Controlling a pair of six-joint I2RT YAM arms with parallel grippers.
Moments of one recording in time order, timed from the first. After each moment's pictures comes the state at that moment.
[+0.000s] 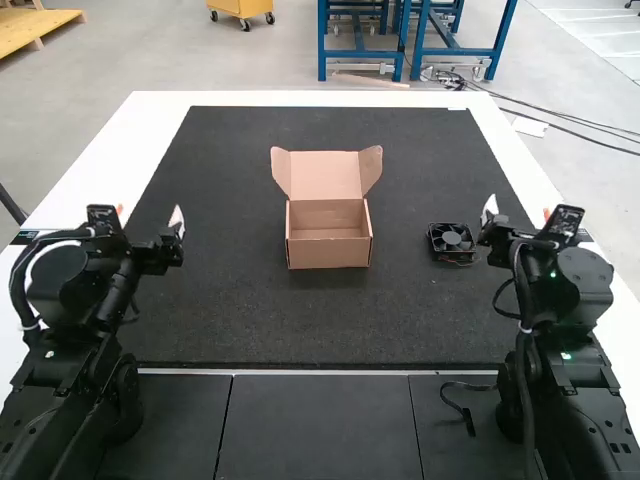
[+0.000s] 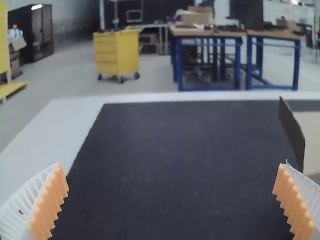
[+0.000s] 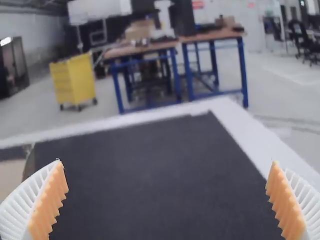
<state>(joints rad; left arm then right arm) -0.05 0.01 0.01 0.11 -0.05 0.01 0.04 0.01 0.00 0.15 0.10 0.13</state>
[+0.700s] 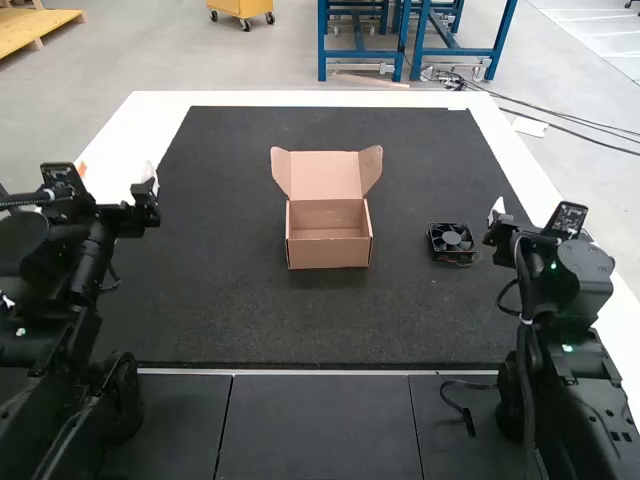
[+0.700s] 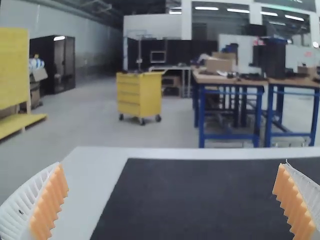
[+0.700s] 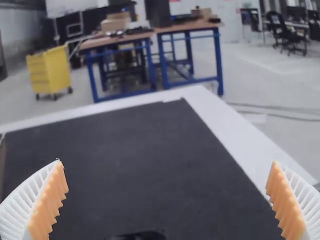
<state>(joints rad) -0.01 0.16 0.23 0.16 -0.08 0.01 0.00 0.11 0.05 0.13 0.13 0.11</state>
